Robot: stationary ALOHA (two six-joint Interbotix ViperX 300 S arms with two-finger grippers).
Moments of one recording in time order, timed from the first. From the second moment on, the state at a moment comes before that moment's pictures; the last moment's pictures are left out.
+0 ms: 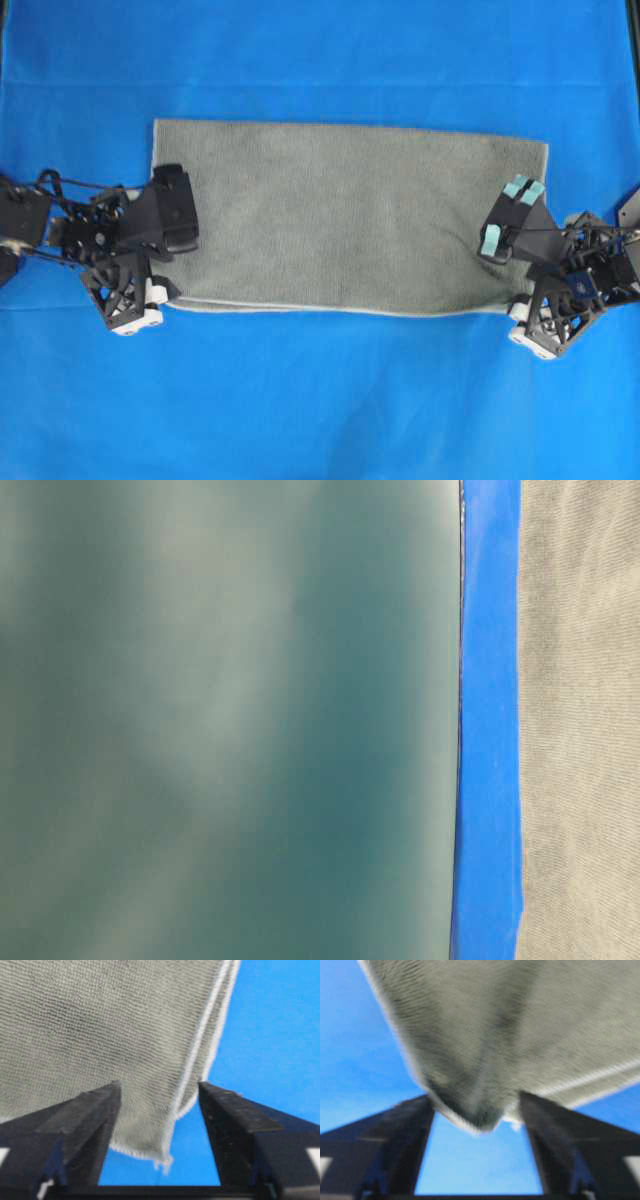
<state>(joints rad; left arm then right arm) -0.14 -0.27 0.91 -0.03 0.41 -0.41 0.30 -0.33 0.91 -0.09 0.79 0.92</state>
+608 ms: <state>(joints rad) 0.23 -0.42 0.83 -0.02 0.48 0.02 0.06 -0.48 0.86 -0.53 0.96 0.97</state>
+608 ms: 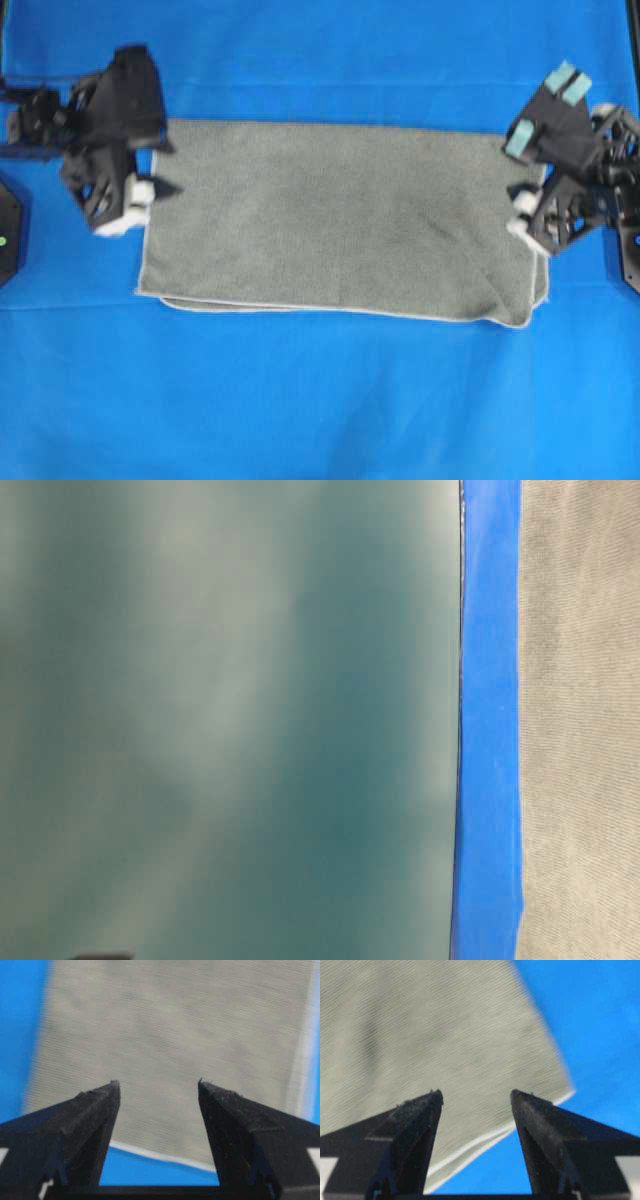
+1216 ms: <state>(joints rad) 0.48 -0.01 0.85 -0.02 0.18 0.26 -0.36 -0.27 1.09 -0.63 0.47 0.97</state>
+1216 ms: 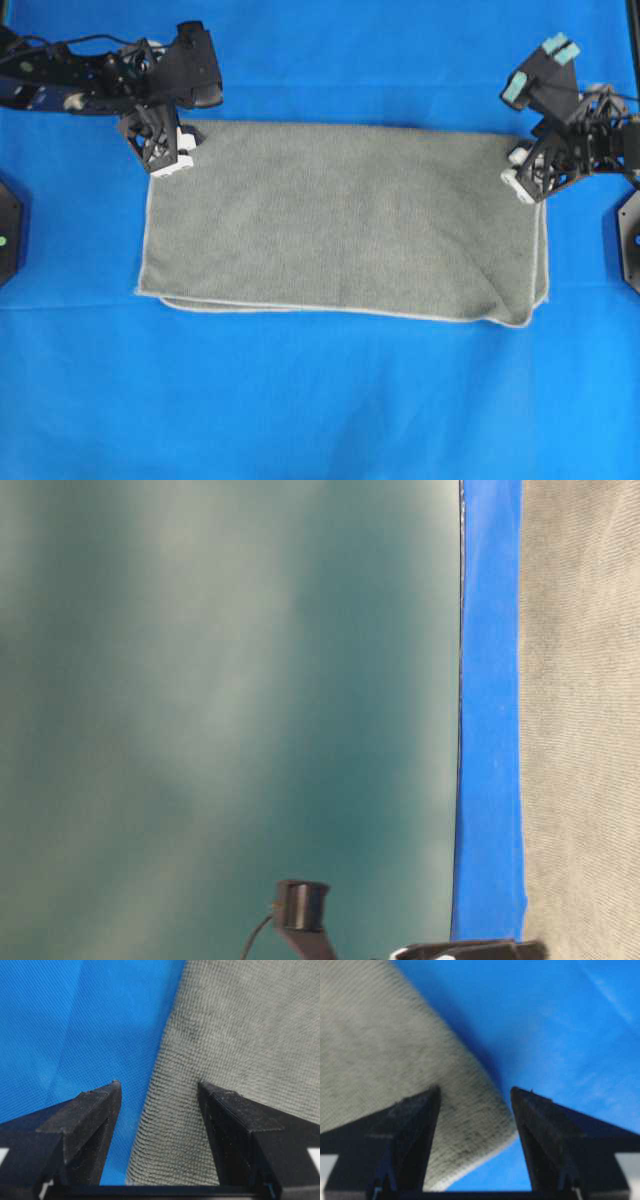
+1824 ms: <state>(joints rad) 0.49 0.02 0.86 -0.03 0.25 0.31 -0.40 -0.21 1.09 -0.71 0.33 0.94</state>
